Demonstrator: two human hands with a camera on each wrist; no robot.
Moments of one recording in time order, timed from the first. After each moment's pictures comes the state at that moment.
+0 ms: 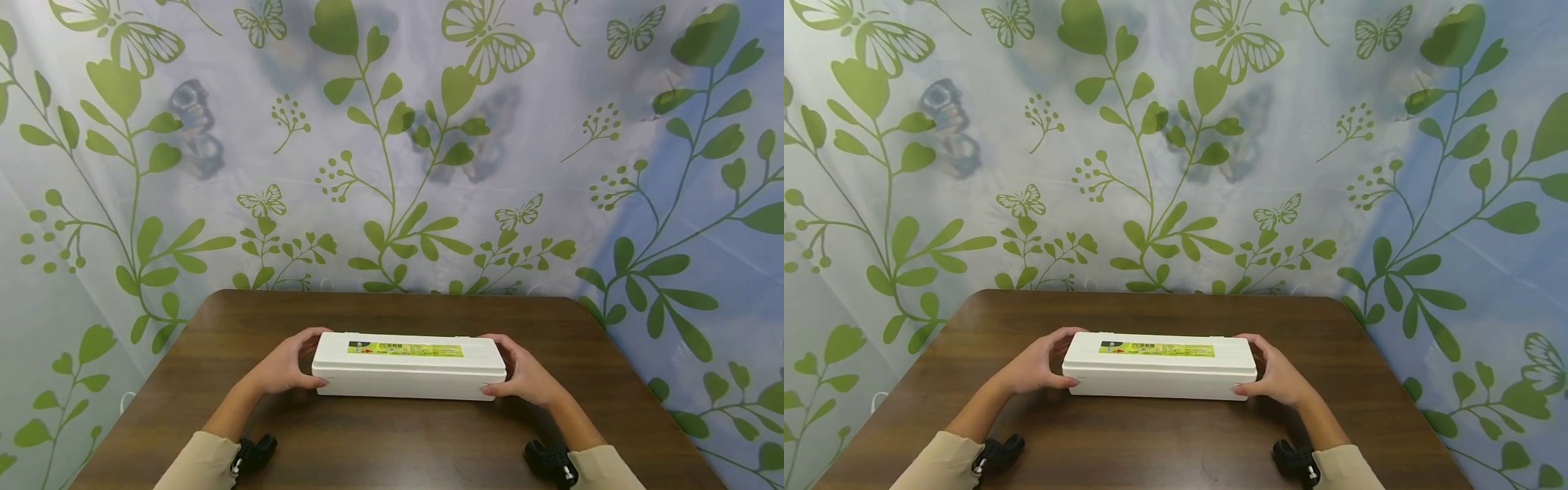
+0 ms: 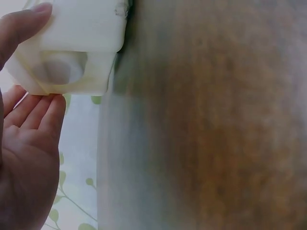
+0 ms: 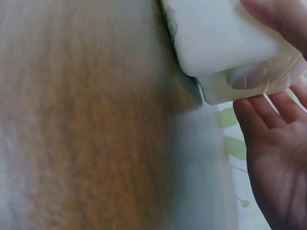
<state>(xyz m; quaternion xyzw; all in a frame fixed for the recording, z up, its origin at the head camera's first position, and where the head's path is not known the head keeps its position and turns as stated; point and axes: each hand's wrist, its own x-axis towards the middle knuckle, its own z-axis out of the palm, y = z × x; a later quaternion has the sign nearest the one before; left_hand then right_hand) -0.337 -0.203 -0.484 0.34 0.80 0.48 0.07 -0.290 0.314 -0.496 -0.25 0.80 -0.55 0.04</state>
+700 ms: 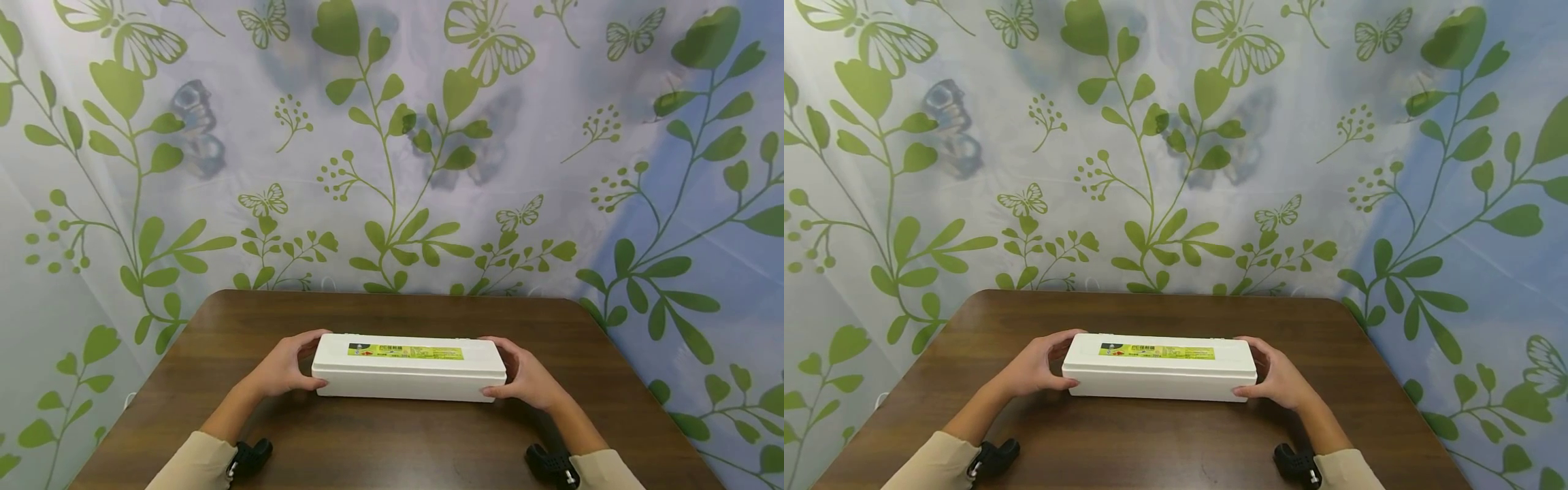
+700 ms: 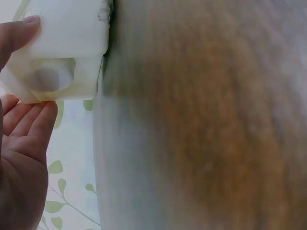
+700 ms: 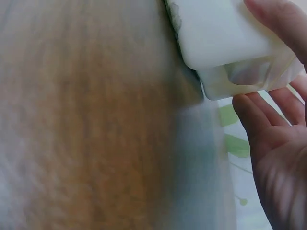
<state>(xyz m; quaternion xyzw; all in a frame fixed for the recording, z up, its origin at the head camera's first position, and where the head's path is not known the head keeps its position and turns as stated) -0.332 -0.205 -0.485 0.37 0.81 0.46 0.02 -0.286 0.314 -0.497 -0.26 0.81 -0.53 0.02</state>
